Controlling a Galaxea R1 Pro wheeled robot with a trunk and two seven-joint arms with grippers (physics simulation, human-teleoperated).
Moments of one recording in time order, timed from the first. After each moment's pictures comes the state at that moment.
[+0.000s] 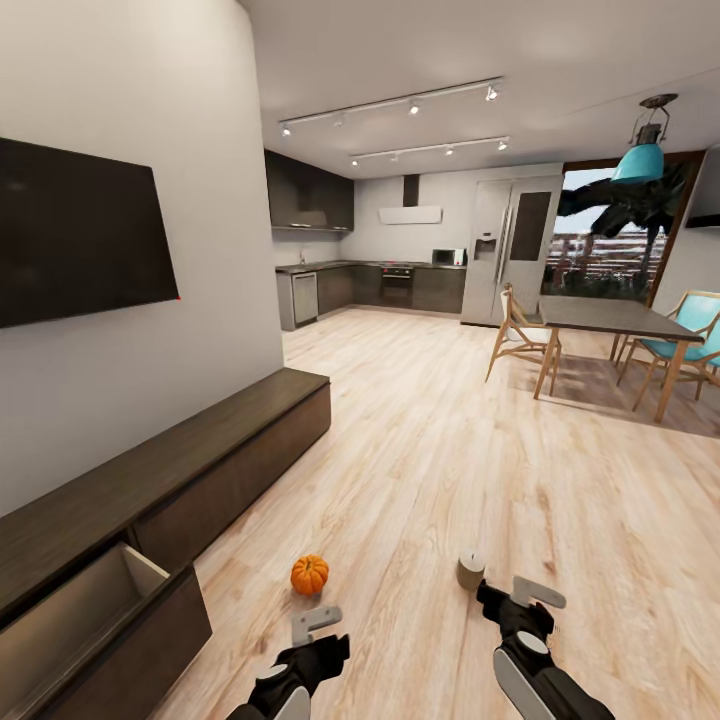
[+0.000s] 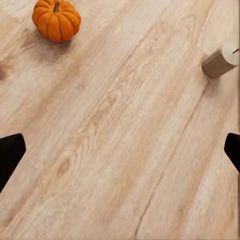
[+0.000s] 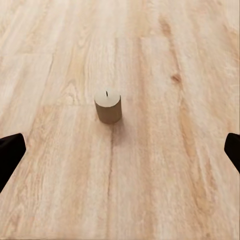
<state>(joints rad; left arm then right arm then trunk) -0.30 -0.08 -0.57 -0.86 0.74 0.21 0.41 -0.36 -0.13 0.41 -0.82 -0.64 -0.03 -0.56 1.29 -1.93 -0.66</state>
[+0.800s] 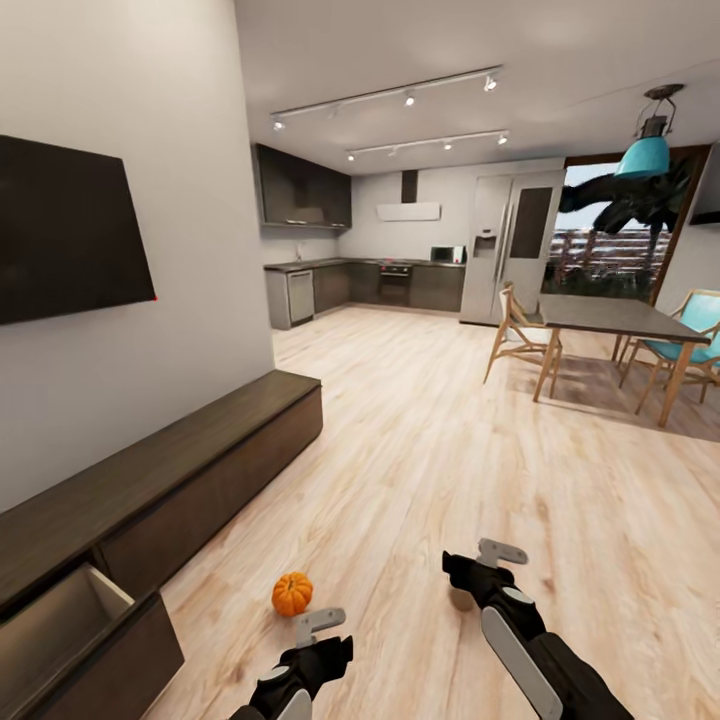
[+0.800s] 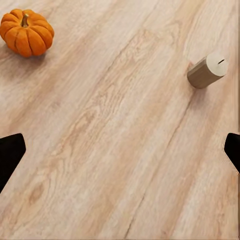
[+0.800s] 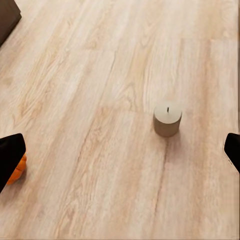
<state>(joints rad) -0.30 -0.08 -0.58 -0.86 0.74 0.21 0.40 -0.36 -0.13 0.40 -1.12 -0.67 0.30 -0.48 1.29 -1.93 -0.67</state>
